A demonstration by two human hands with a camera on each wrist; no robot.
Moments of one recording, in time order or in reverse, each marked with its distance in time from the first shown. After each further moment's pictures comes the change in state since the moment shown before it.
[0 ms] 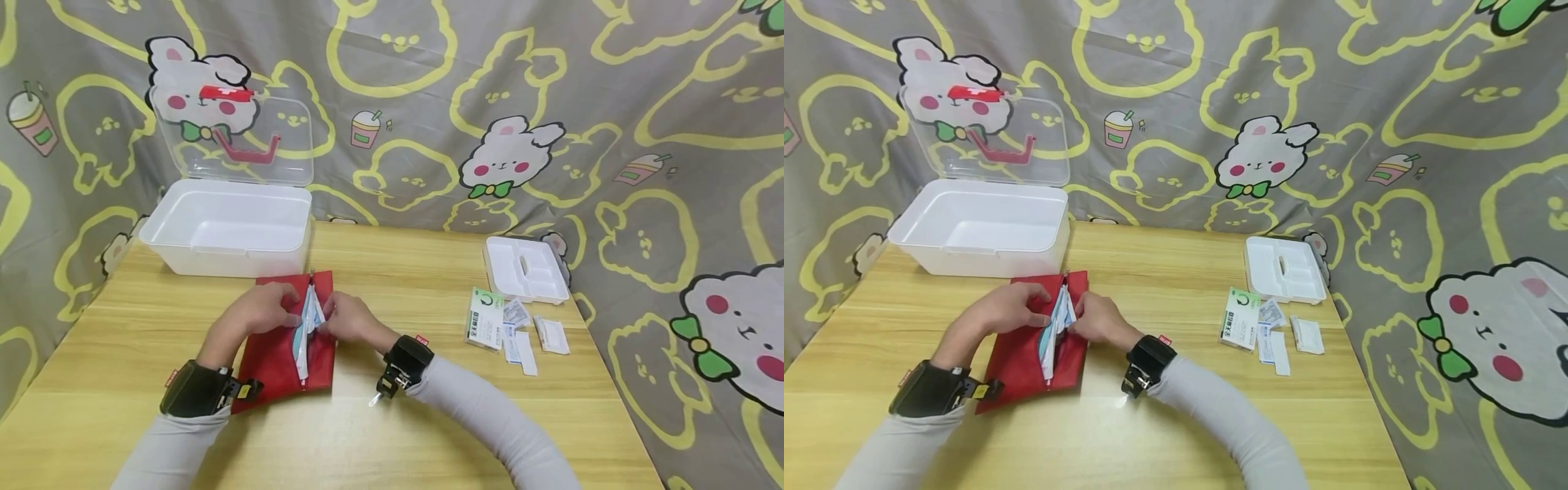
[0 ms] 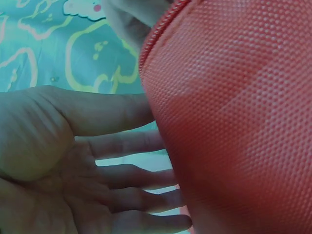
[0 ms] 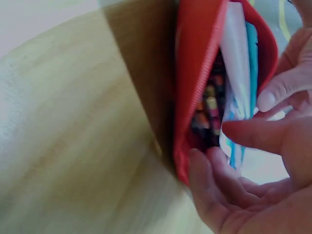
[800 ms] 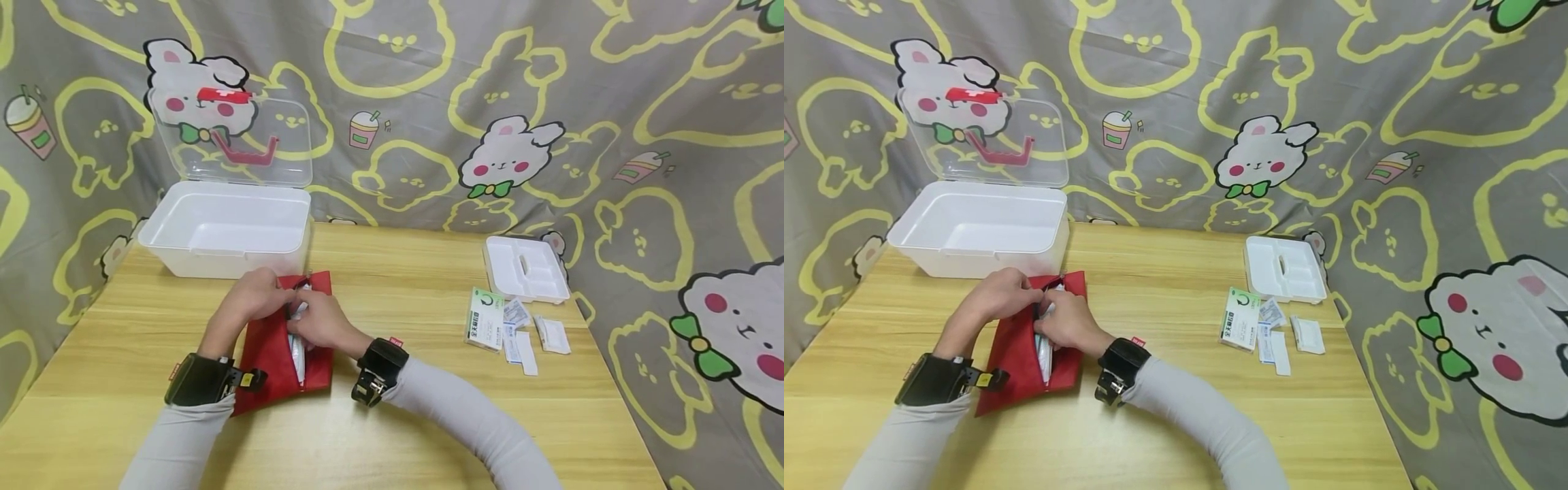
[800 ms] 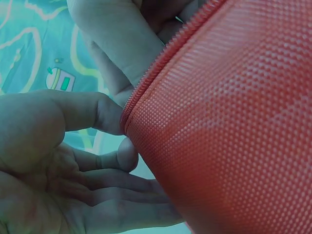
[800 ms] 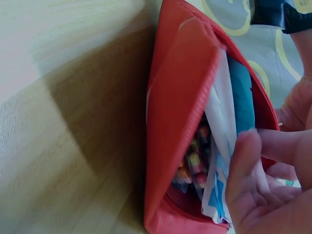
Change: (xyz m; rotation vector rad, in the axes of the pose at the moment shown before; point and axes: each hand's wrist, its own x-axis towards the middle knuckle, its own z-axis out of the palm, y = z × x) left_hand 0.012 -0.001 -0.016 -0.045 0.085 -0.101; right_hand 0.004 -0.035 0.024 0.290 0.011 -0.108
